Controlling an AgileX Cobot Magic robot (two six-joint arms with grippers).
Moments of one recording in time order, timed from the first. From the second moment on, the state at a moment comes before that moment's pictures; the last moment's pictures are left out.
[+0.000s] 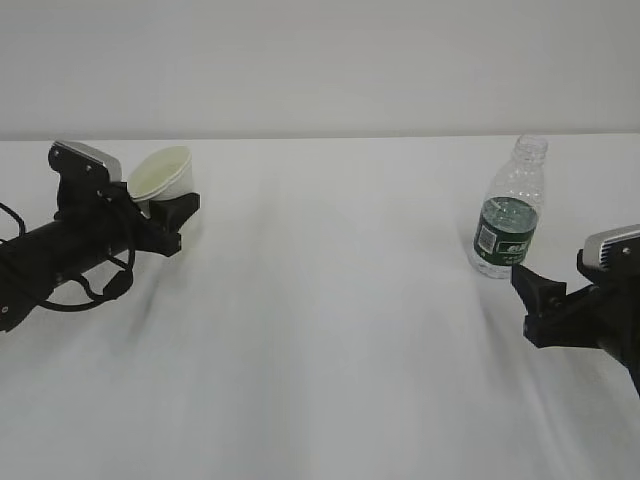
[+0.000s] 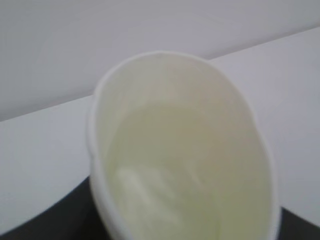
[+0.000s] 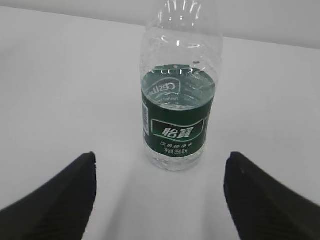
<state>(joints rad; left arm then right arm) -0.12 2.21 -0.91 0.48 -1.11 -0.16 0.15 1.82 -0.26 -0.06 -1.14 -0.10</state>
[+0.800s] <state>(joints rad) -0.12 2.27 -0.90 0.44 -1.12 -0.13 0.15 1.82 -0.26 -0.06 -1.14 -0.08</state>
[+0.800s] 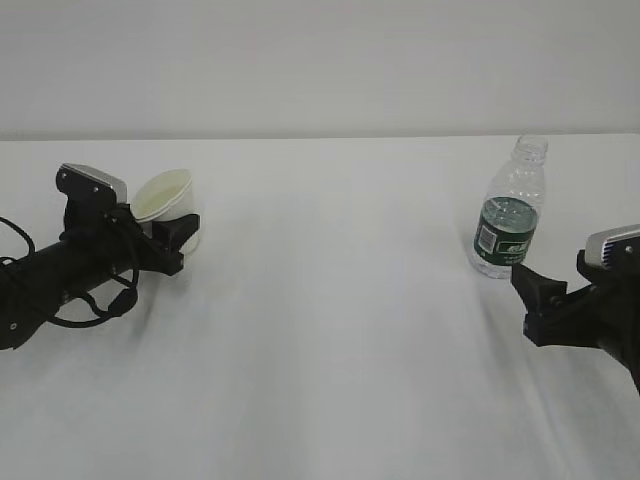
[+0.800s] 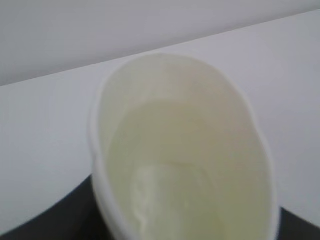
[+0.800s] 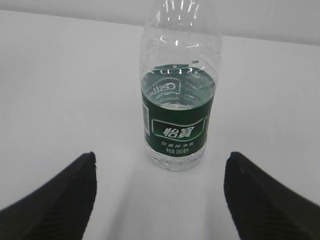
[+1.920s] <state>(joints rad) -0.12 2.27 -0.90 0.42 -1.11 -0.13 0.15 1.82 -0.26 -0.08 -1.14 -0.07</state>
